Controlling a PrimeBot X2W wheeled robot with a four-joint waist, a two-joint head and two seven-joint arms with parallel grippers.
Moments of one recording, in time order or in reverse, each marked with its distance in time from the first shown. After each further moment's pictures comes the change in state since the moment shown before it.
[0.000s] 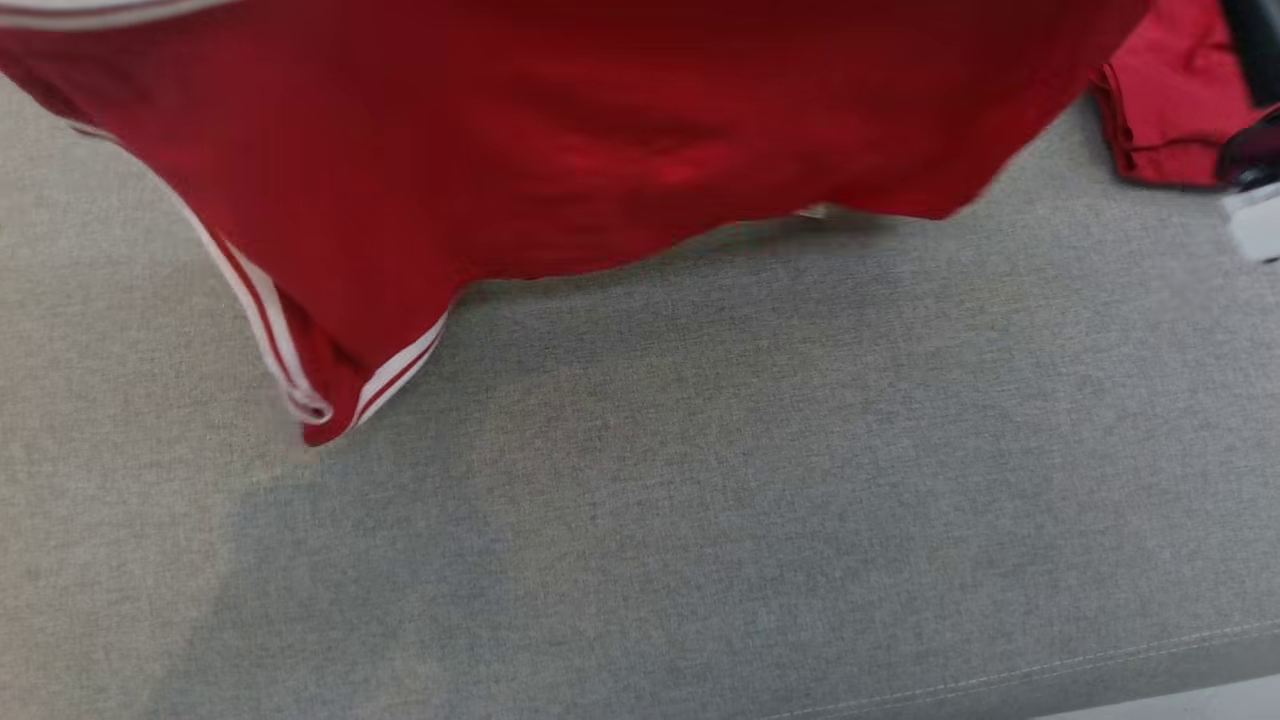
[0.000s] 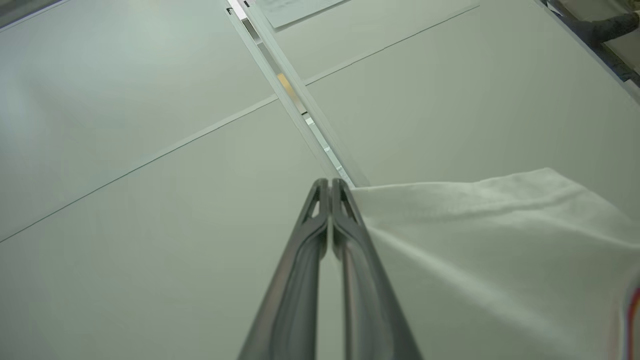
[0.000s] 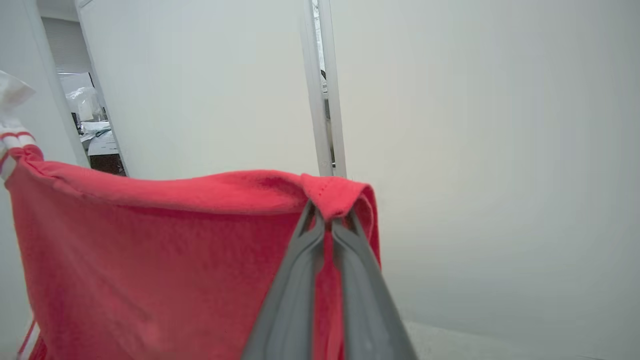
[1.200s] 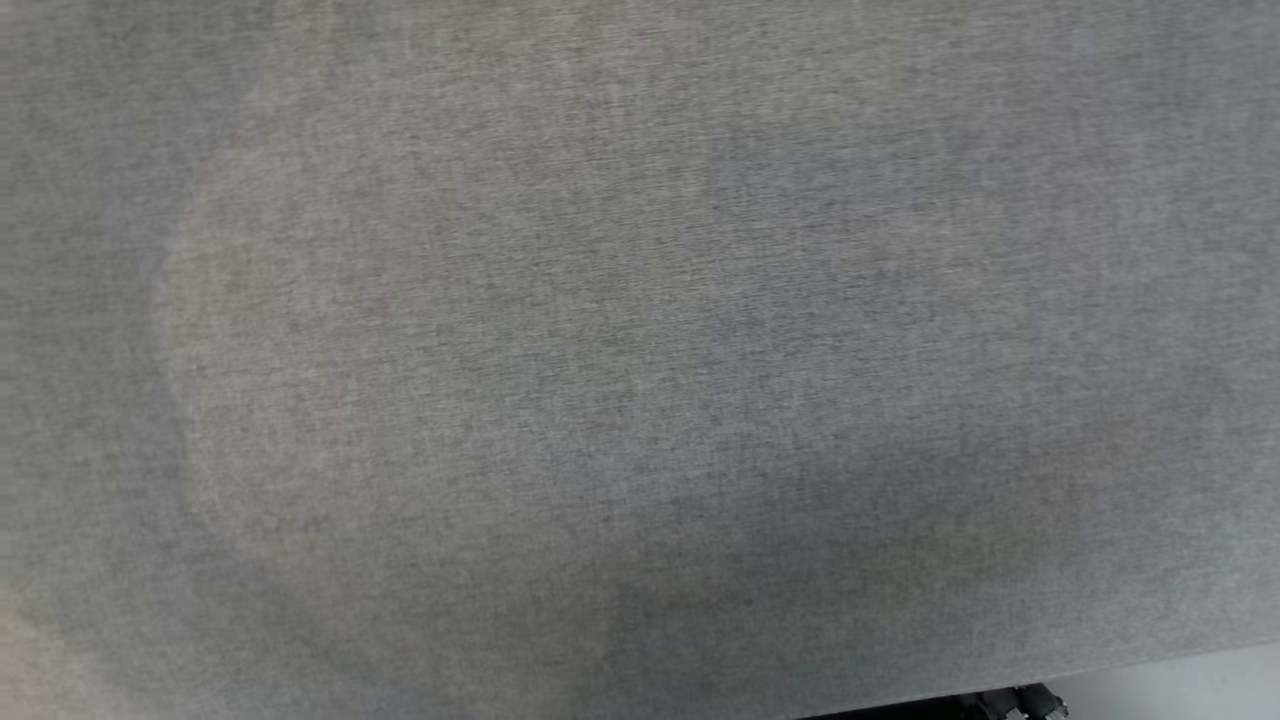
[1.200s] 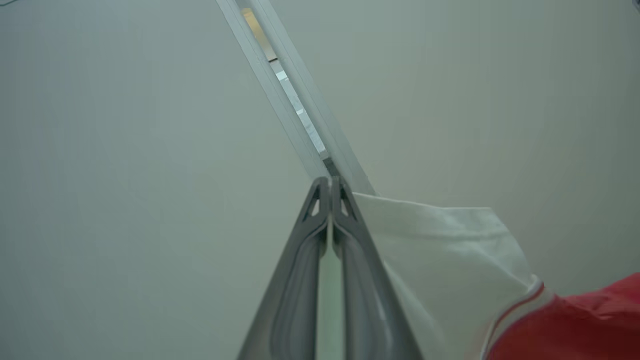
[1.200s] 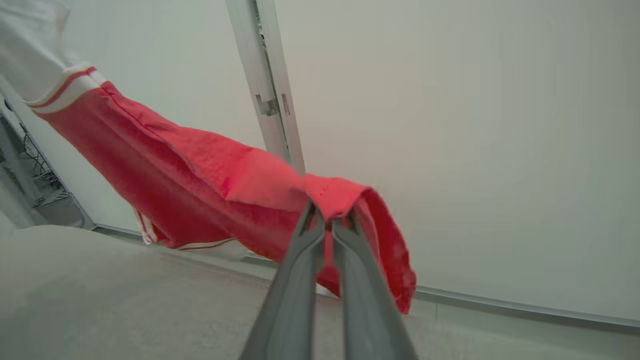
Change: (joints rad) left arm -0.748 -0.455 -0.075 0.620 0.171 -0.239 -0.106; right arm -0.734 0.125 0.264 0.442 0.024 0.000 0.001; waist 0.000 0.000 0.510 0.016
